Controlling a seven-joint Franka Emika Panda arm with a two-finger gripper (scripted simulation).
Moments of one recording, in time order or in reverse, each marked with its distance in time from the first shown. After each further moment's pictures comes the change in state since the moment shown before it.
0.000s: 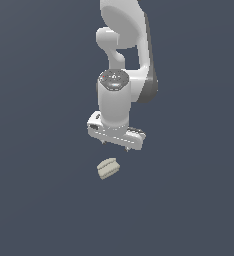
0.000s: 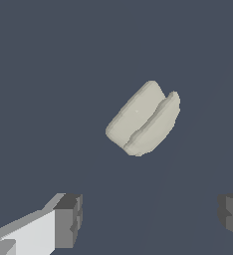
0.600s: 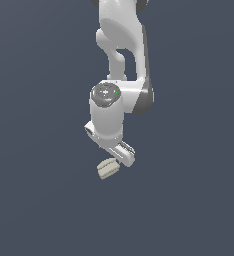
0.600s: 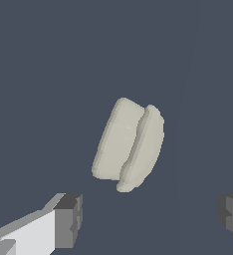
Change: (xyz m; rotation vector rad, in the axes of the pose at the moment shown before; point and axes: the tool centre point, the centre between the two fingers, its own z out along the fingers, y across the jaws) arm 0.028 0.010 0.021 -0.004 -0.017 0.369
